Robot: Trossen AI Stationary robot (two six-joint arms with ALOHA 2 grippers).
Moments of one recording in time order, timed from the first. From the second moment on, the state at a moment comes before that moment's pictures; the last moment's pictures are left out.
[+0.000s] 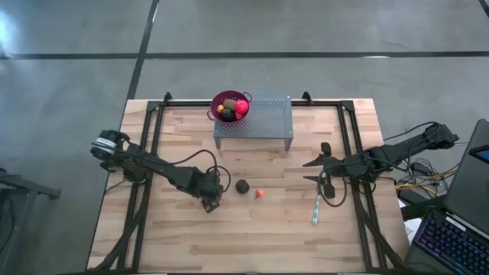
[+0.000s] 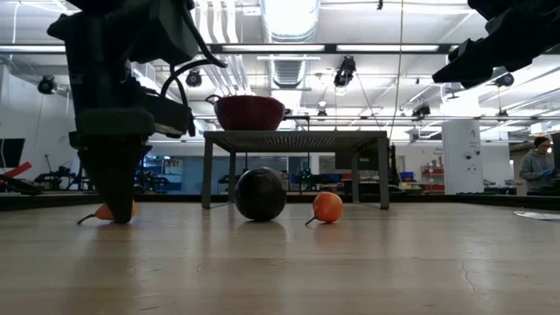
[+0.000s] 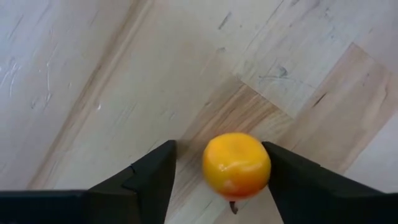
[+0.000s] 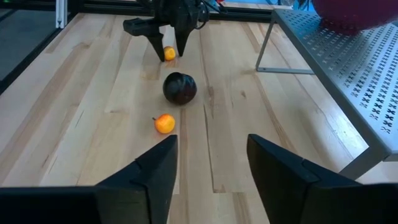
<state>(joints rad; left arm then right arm) -0.29 1.61 0.86 -0.61 -0.12 -0.89 0.35 0.61 0.41 -0.26 0.37 0.15</state>
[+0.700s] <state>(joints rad) -0.29 1.61 0.86 -0.61 -0.11 -0.89 0.35 0.61 0.41 -0.26 0.37 0.15</state>
